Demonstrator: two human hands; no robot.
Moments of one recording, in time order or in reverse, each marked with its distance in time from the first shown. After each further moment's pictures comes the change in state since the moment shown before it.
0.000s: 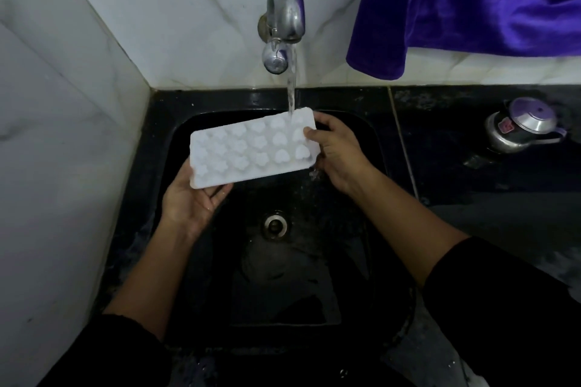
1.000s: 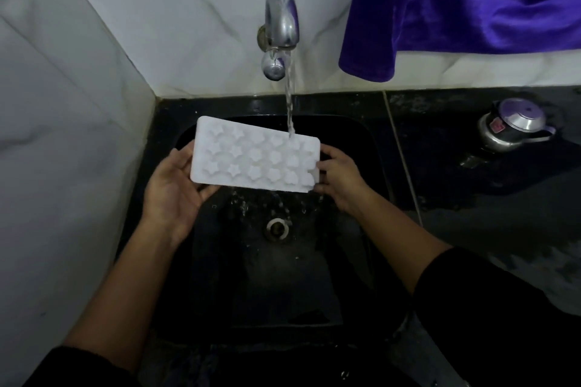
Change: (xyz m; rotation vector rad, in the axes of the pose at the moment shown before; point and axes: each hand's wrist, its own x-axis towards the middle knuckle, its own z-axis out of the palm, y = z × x) left_hand -0.041 0.043 0.014 0.163 -0.099 0.119; right_hand -0.018 0.030 -0.015 -0.097 0.088 0.122
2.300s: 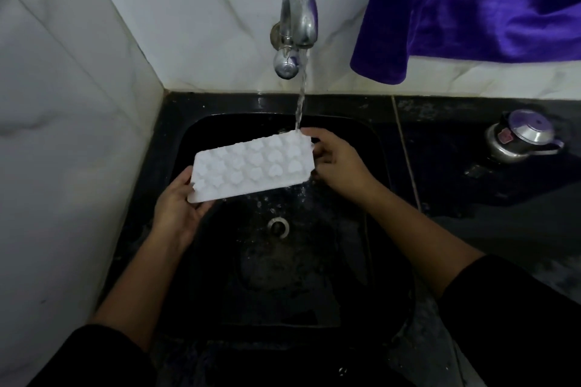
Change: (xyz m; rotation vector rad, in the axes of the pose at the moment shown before) left_hand 0.021 -0.048 -0.037 -0.004 0.225 -0.125; right_hand -0.011 -0.023 -0.003 -0.570 -0.208 -0.476
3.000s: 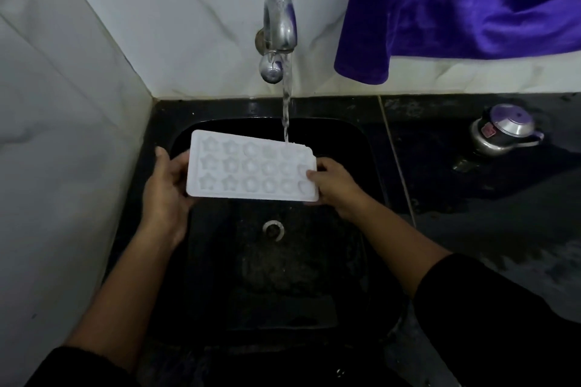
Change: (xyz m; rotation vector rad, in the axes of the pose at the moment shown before) left_hand -0.024 0.035 0.026 0.173 -0.080 0.142; right_hand -0.004 0.029 0.016 0.352 0.090 0.462
